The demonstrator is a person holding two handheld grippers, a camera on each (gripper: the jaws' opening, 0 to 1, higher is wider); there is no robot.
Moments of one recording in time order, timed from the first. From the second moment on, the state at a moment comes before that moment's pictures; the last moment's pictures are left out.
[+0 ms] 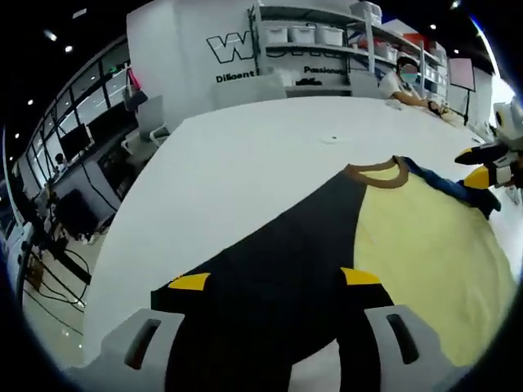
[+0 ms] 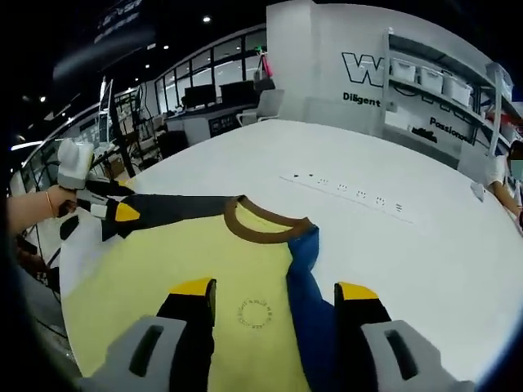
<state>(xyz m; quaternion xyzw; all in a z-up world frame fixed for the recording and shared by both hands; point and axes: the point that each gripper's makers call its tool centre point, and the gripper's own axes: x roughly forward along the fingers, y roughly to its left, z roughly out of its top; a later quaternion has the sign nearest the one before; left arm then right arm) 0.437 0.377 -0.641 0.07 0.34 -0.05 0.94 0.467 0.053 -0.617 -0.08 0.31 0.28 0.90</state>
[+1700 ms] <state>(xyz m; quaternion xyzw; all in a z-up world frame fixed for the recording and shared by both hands) 0.392 0.388 -0.647 0.10 0.38 -0.05 0.92 0.427 0.016 -0.620 -0.05 0.33 0.25 0.91</state>
